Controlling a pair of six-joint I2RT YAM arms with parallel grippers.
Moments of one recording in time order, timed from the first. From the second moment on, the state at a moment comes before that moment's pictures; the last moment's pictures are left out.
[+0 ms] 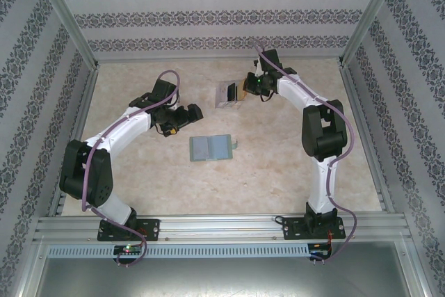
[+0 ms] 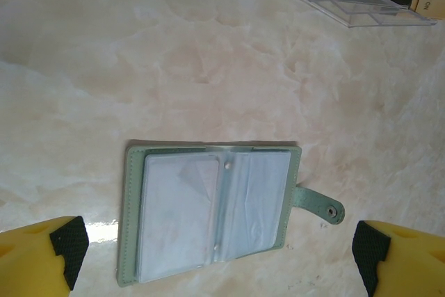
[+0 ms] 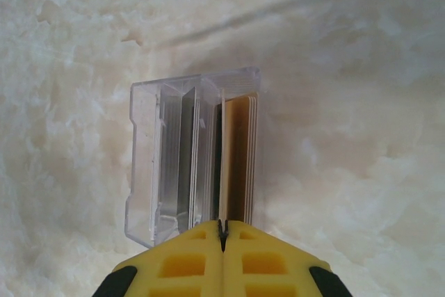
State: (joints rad) left arm -0.31 1.59 1.17 -0.63 0.31 -0.71; right arm 0.26 2.11 1.71 -0.52 -0.32 0.50
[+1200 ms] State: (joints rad) left arm -0.21 1.55 1.06 -0.63 0.27 -0.72; right arm 0.78 1.78 1.28 -0.59 -0.16 0.49
